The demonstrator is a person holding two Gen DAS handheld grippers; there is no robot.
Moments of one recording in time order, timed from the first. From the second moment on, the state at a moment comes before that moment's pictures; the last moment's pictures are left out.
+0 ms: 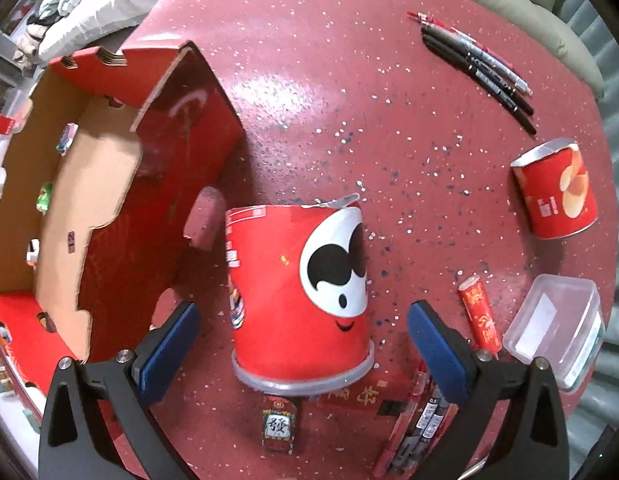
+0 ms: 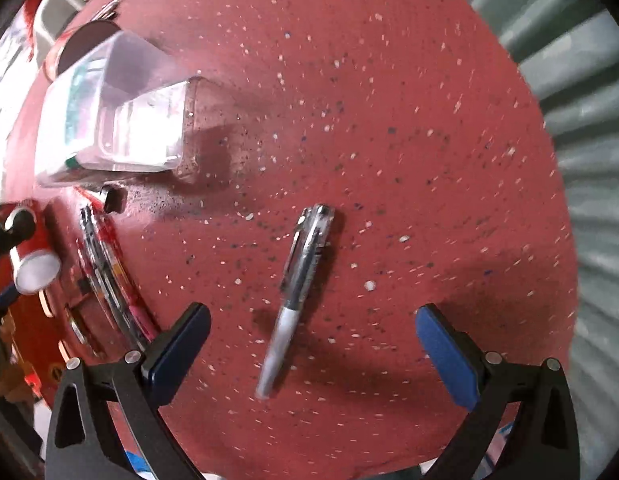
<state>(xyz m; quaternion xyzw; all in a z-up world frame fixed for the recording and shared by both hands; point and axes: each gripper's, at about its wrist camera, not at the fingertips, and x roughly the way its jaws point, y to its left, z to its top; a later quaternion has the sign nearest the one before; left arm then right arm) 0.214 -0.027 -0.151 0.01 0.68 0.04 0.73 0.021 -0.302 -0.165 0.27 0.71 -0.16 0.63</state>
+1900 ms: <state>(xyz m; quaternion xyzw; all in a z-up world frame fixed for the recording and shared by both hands) 0.233 0.004 -0.204 0.01 0.71 -0.02 0.71 0.033 -0.230 -0.148 0.22 0.71 -0.16 0.65</state>
